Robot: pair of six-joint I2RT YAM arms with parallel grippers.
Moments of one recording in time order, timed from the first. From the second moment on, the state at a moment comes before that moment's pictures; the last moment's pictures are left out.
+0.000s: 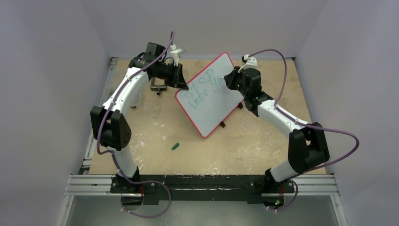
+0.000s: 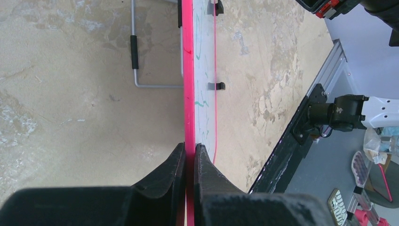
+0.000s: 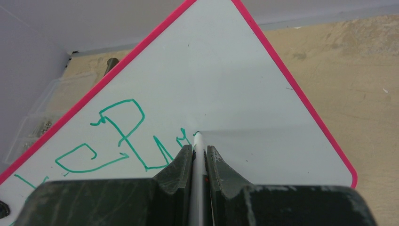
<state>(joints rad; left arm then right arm) -0.29 1.82 1.77 -0.85 0.74 0.01 0.39 1.52 1.05 0.22 0.07 0.43</state>
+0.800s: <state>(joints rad) -0.29 1.82 1.76 -0.85 0.73 0.01 0.38 1.54 1.07 0.21 0.09 0.43</state>
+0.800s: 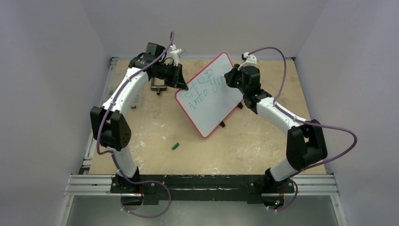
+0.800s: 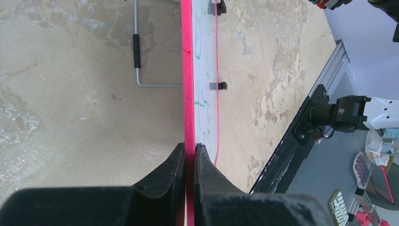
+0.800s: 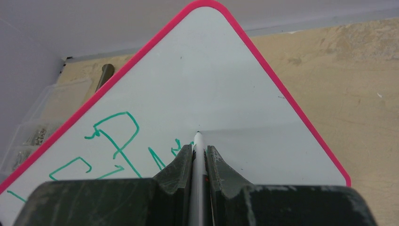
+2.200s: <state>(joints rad) -0.29 1.82 1.76 -0.85 0.74 0.00 0.37 1.45 1.02 0.17 0.12 0.42</state>
